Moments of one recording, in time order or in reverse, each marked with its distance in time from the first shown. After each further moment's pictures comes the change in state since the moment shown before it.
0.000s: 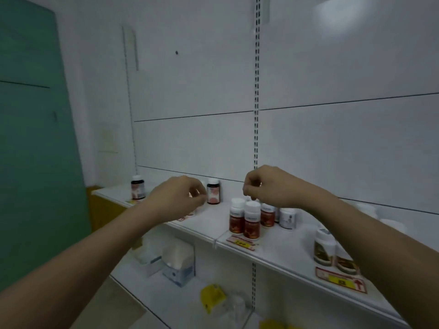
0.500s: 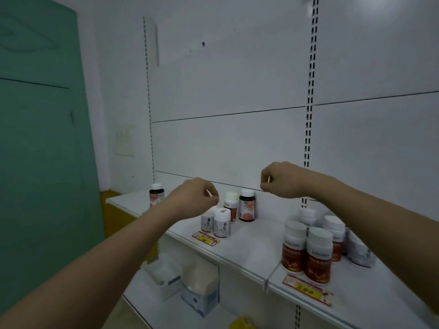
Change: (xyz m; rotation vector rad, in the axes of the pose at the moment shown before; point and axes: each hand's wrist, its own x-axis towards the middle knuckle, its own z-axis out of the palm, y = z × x) left_hand 0.120 -0.139 0.024 -0.077 -0.039 -0.076; right_hand 0.195 0.010 0.061 -0.281 -0.076 0.057
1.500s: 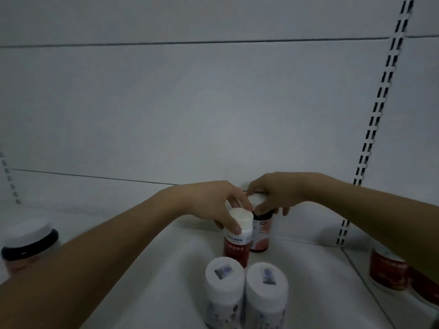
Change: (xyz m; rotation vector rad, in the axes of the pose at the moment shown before) left_hand 0.321 -0.130 0.126 -0.261 -0.789 0.655; right_hand 0.257 0.064 0.126 0.062 -0.430 0.446
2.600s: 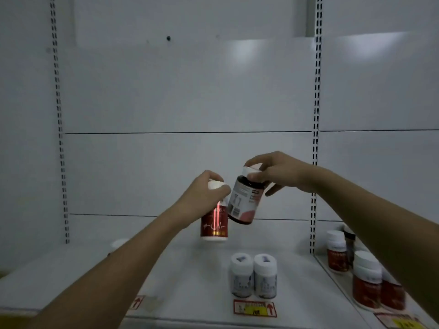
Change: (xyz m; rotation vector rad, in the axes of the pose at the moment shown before) left_hand -0.185 0.091 -0.025 -0.423 0.752 0.080; right_hand -0.198 -0.138 -0.057 0.493 0.556 -0.122
